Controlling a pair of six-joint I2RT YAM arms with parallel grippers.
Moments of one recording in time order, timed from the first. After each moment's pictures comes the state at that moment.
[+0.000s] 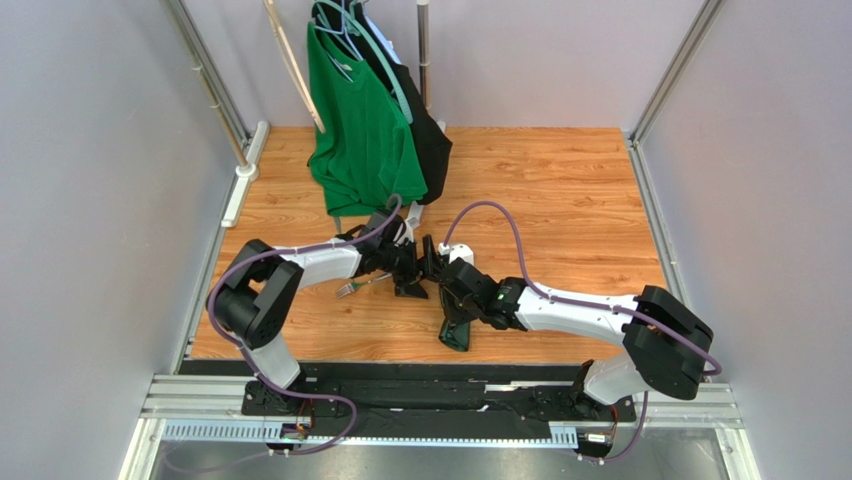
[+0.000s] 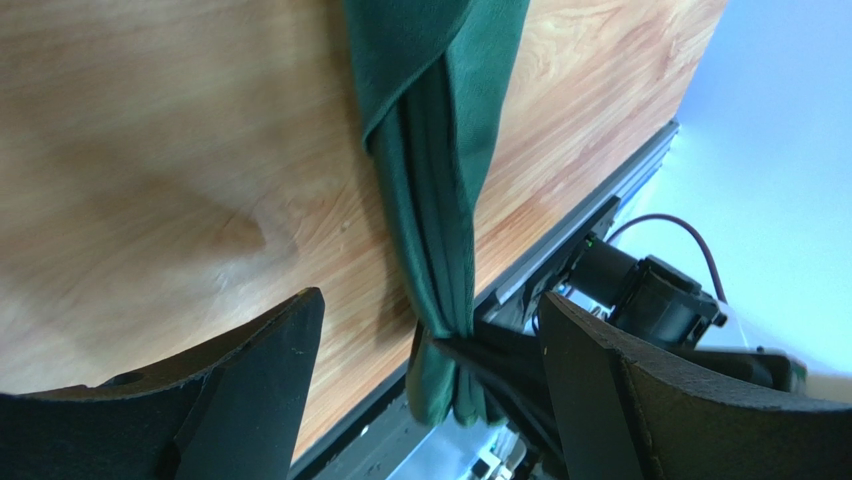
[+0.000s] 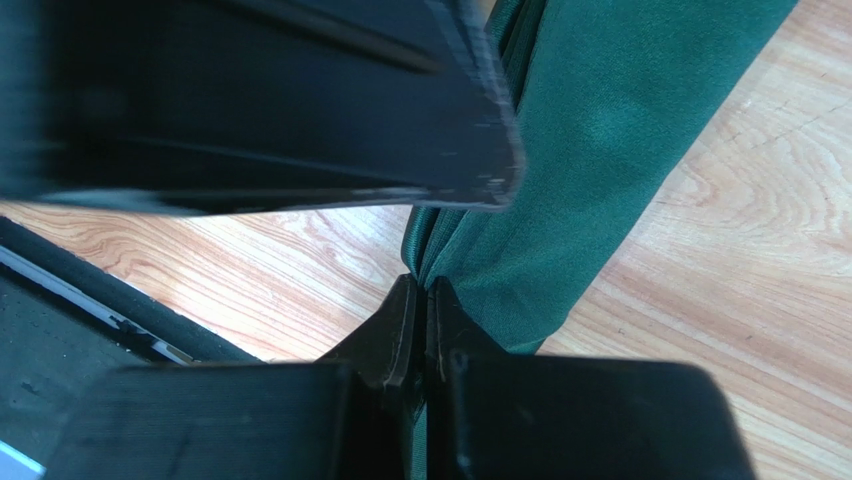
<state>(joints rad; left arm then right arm) -0.59 1.69 0.87 -0.09 0.60 -0.87 1.03 1.43 0.78 -0.27 0.18 0.62</state>
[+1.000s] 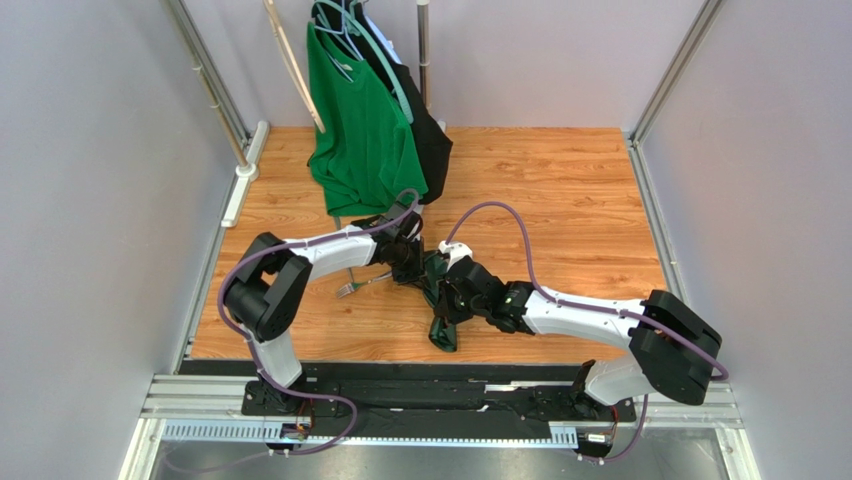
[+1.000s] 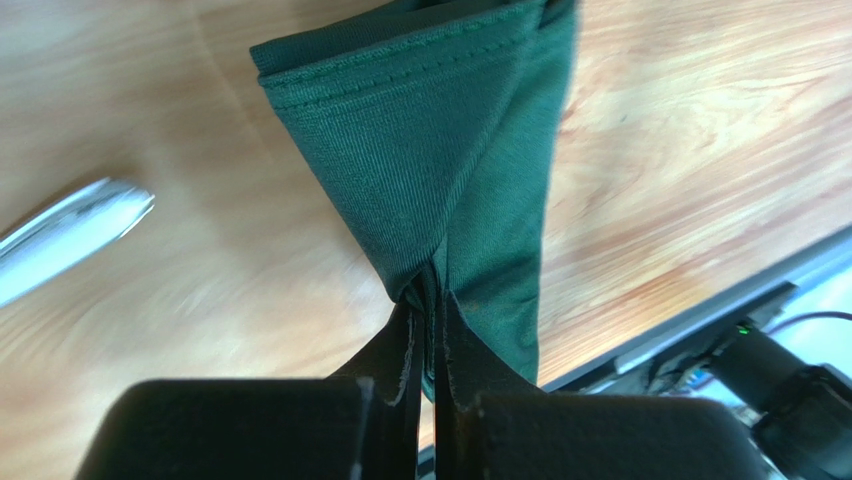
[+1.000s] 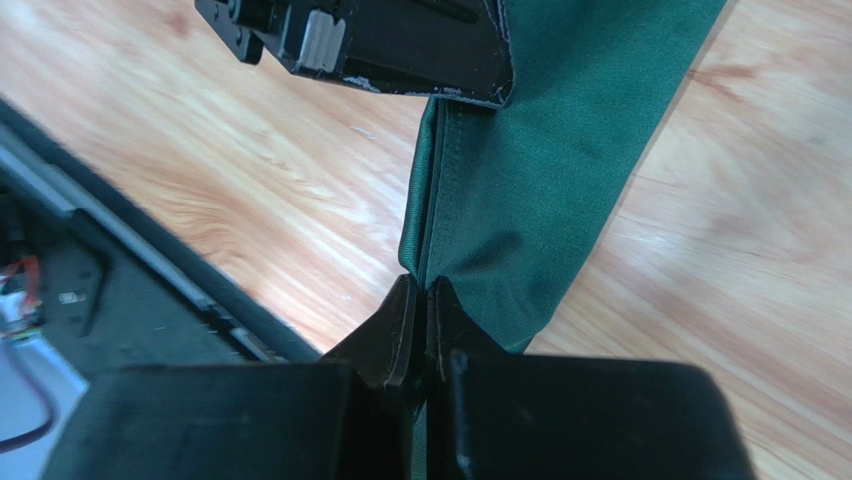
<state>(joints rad) -0.65 1.78 1.06 -0.38 0.29 -0.73 1.01 1.39 0.72 -0.10 0.07 0.61</state>
